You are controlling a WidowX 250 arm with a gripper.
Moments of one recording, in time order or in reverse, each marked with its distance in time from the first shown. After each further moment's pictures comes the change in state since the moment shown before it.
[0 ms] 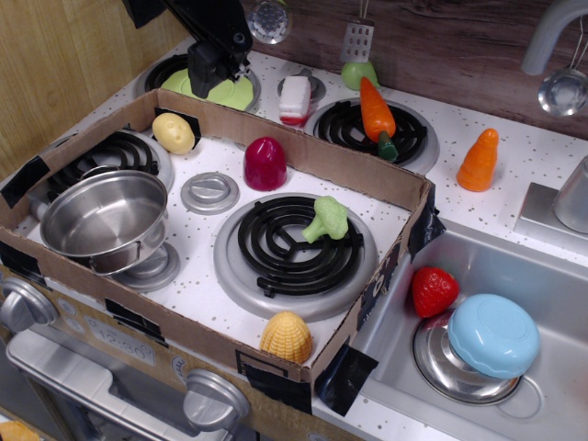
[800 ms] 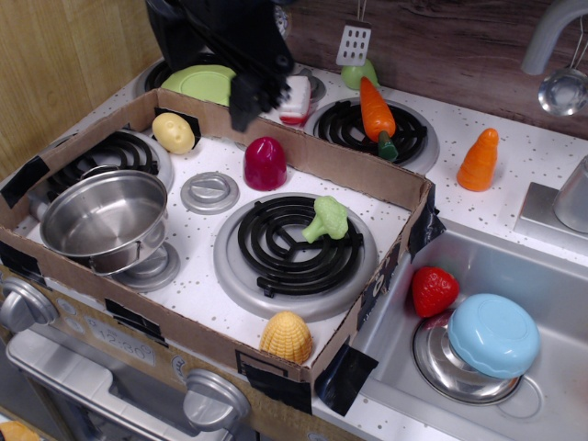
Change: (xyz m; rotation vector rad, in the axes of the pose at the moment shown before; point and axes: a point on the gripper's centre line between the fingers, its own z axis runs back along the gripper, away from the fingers) arm 0.003 -0.033 -0.009 -0.151 0.076 0.053
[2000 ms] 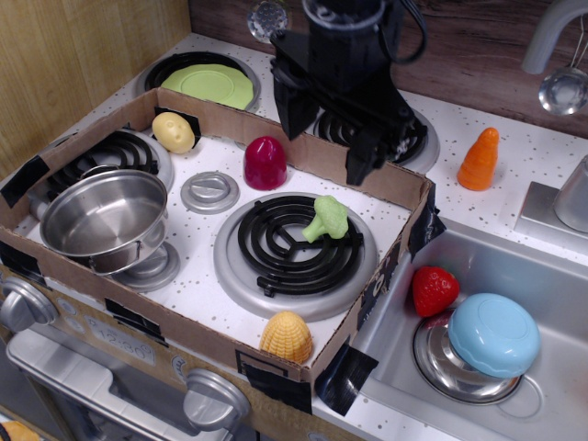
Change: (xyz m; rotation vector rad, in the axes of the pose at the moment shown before) arm 0.036 -0.052 -0.048 -0.169 0.077 0.015
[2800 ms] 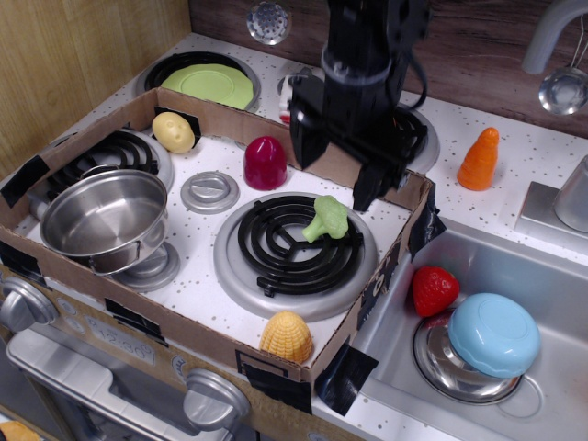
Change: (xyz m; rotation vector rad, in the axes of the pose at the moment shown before) arm 0.011 -0.002 -0.051 -0.001 0.017 -0.011
